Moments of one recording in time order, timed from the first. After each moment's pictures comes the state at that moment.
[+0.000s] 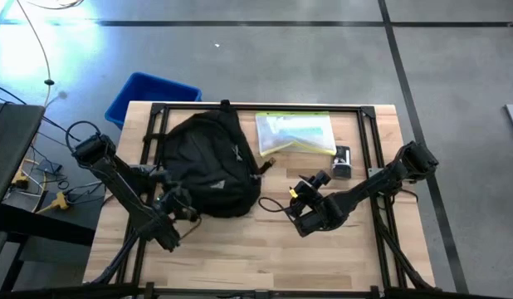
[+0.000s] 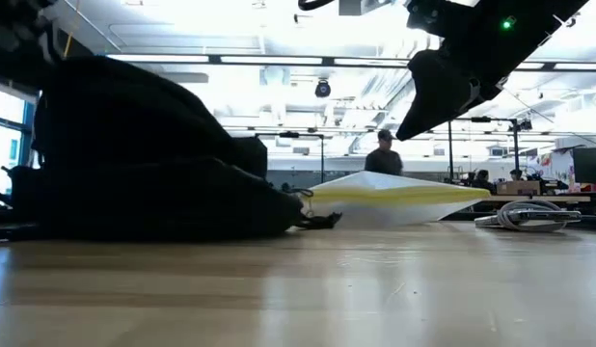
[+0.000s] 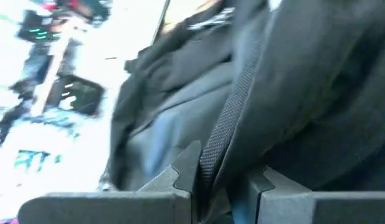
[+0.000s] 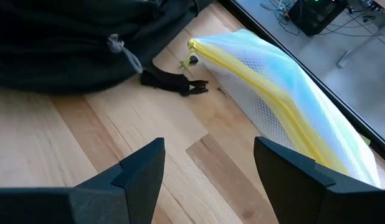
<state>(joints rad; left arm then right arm) -0.85 1.52 0.95 -1.57 -0.90 -1.32 0.48 1.70 1.06 -0.79 0.96 0.96</state>
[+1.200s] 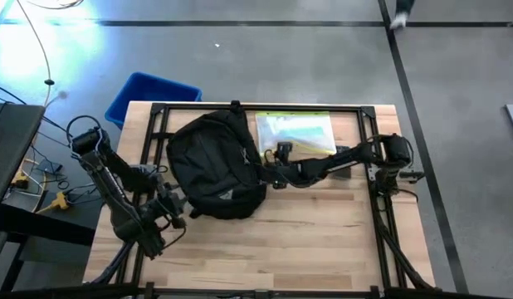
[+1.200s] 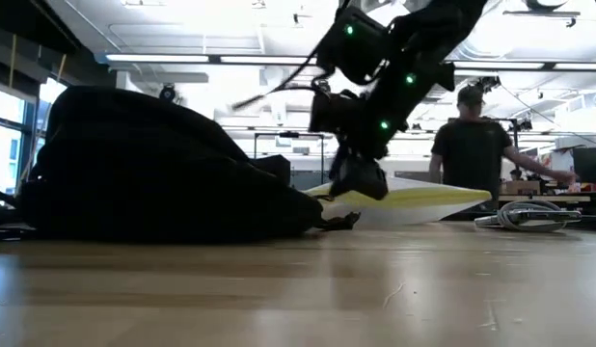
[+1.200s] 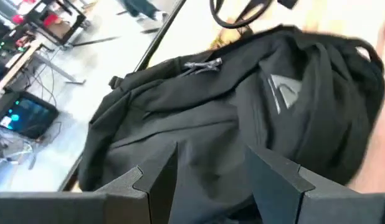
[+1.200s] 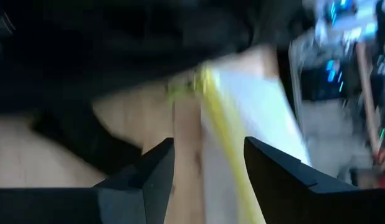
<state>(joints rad) -0.99 1.43 1.03 -1.51 -1.04 -1.46 0.04 1.88 1.07 -0.15 0.71 -0.34</state>
